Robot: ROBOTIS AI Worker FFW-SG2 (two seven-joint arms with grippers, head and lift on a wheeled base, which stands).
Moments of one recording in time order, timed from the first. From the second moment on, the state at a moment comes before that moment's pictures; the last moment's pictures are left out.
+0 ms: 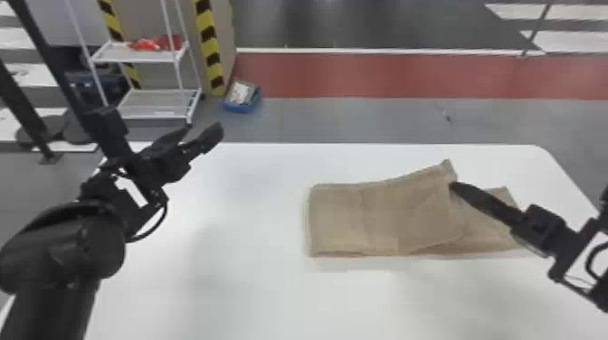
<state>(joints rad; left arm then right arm) -0.19 0.16 0.10 -1.58 0.46 0.43 -0.27 -0.09 -0.04 -0.59 -1.79 -0.44 1.15 0.74</state>
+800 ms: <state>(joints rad) -0.18 0.15 0.09 -1.58 0.44 0.44 -0.27 -0.12 -0.17 -0.69 -1.71 -0.47 1.17 0.75</state>
